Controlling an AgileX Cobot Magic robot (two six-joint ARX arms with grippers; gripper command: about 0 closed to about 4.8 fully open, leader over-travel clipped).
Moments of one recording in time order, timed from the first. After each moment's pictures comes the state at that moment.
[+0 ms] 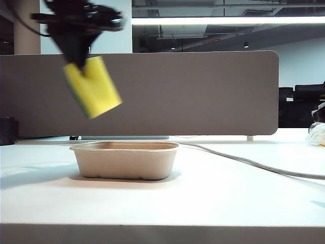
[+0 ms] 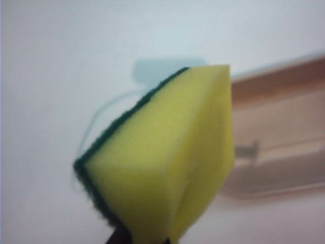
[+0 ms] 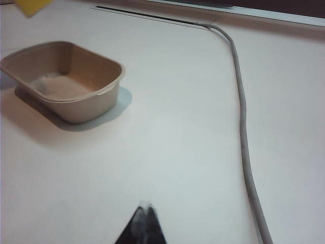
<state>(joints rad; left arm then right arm) -0.50 1.68 1.68 -1.15 -0.29 0.00 0.53 0.20 0.00 -0.02 0.00 0.05</state>
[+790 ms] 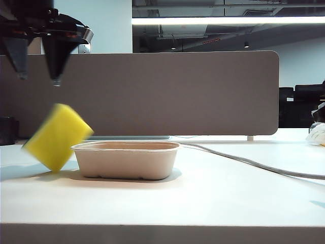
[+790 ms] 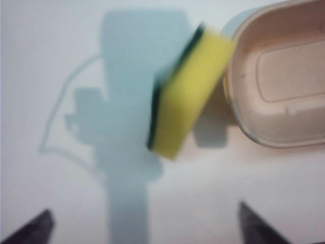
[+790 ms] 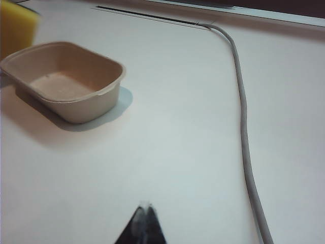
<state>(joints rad) -0.35 1.68 1.68 -1.30 -0.19 0.04 0.53 0.20 0.00 -0.02 0.00 0.05</state>
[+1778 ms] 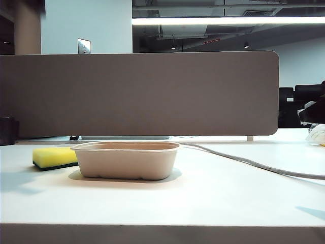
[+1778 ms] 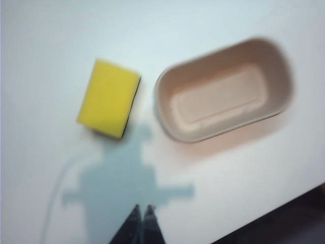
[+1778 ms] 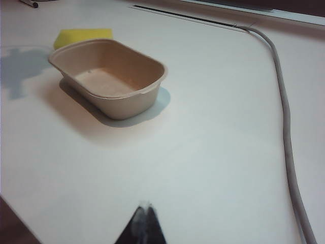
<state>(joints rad) -0.41 1.32 1.63 -1.26 -0.03 0.10 0.64 0.20 0.01 -0.02 0.00 0.05</state>
